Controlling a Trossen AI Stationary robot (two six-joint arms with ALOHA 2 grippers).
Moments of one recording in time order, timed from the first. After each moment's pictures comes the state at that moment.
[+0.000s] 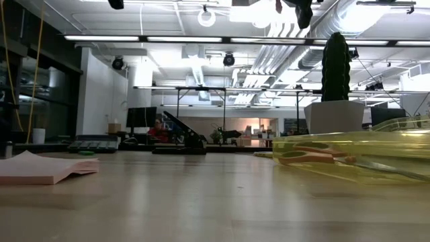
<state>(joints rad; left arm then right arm) 0.15 0.65 0.58 0.34 -0.06 -0.25 0.02 0.99 0.76 0.16 0.10 0.29</state>
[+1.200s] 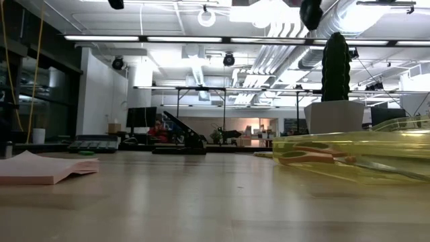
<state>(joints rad) 0.15 0.65 0.58 0.34 -0.06 -0.25 0.19 1.02 0.76 0.08 0.14 0.47</state>
